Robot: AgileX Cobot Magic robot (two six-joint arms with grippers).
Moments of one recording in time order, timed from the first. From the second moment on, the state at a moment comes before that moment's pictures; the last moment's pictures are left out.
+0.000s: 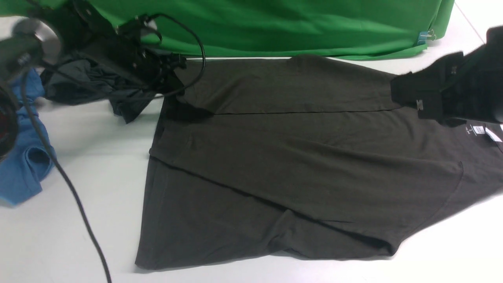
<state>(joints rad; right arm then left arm) 0.59 1.06 -1.07 -0.05 0.73 0.23 0.03 2.24 -1.90 -0.57 0.95 0.31</state>
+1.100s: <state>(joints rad) 0.59 1.06 -1.11 -0.05 0.99 0.23 0.03 1.96 -1.68 -0.44 1.17 0.26</state>
